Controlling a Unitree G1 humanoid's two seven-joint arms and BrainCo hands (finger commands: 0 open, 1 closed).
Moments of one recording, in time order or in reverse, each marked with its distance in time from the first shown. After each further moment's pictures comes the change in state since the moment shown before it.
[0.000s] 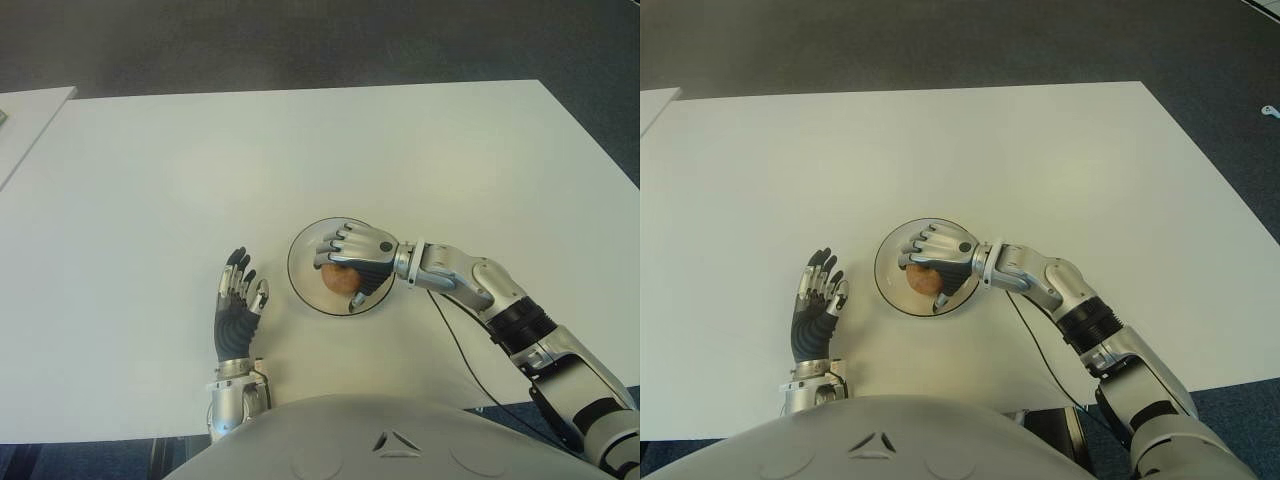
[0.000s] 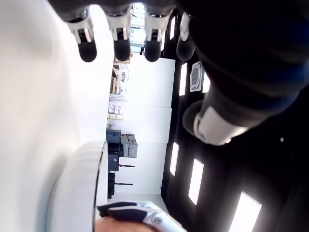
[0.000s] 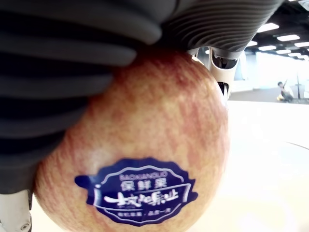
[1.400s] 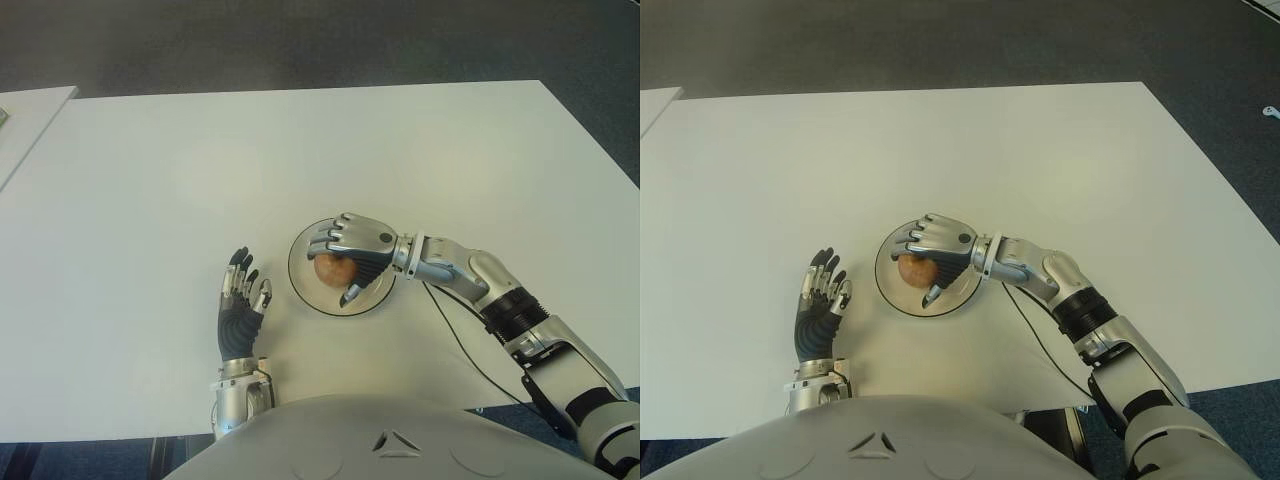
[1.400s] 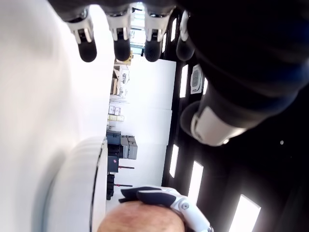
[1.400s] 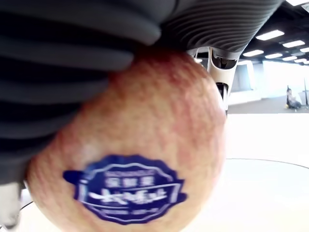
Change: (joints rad) left arm 0.000 0.000 -0.028 -0.001 -0.008 0.003 0.032; right arm -0.041 0.030 -0.013 0.107 0.062 -0.079 -0.119
